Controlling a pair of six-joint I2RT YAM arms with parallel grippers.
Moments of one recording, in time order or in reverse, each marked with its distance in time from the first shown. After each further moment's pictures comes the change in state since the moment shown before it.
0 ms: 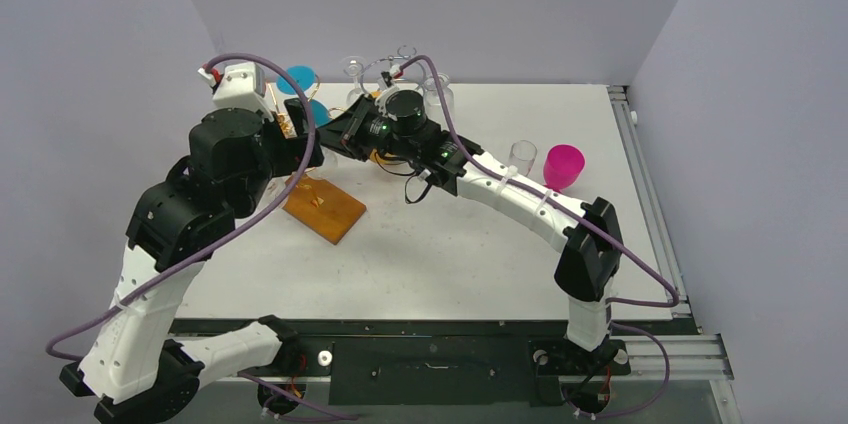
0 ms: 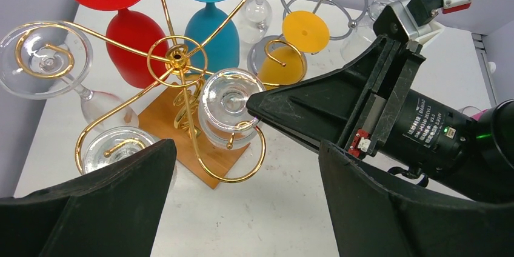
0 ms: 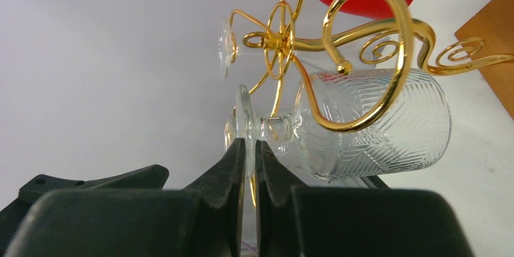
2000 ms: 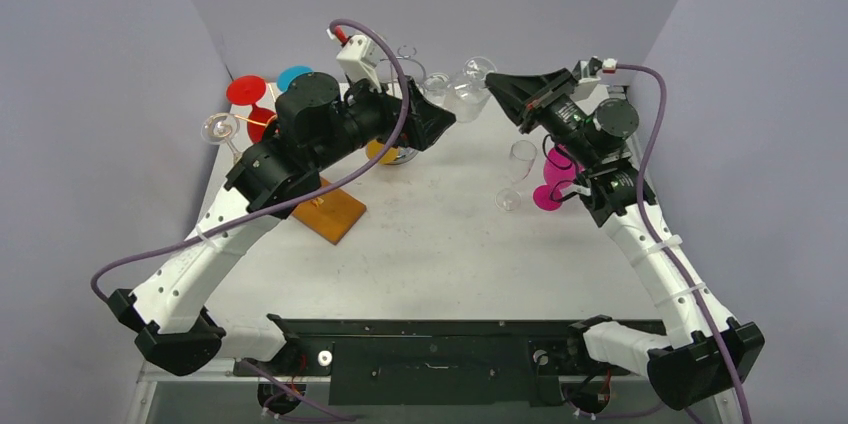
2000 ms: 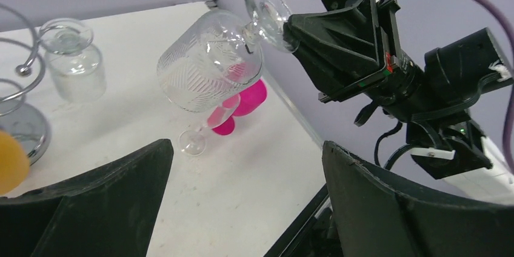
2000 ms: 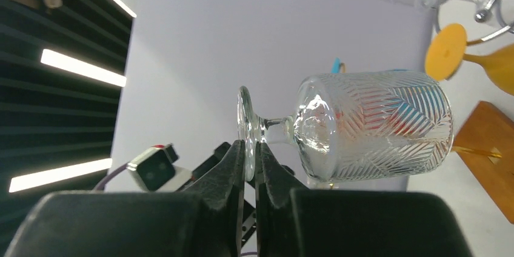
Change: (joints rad) left arm -0.155 0.219 -0.038 0.542 0.576 -0.063; right arm -0.542 -0.727 -0.612 0.166 -0.137 0.188
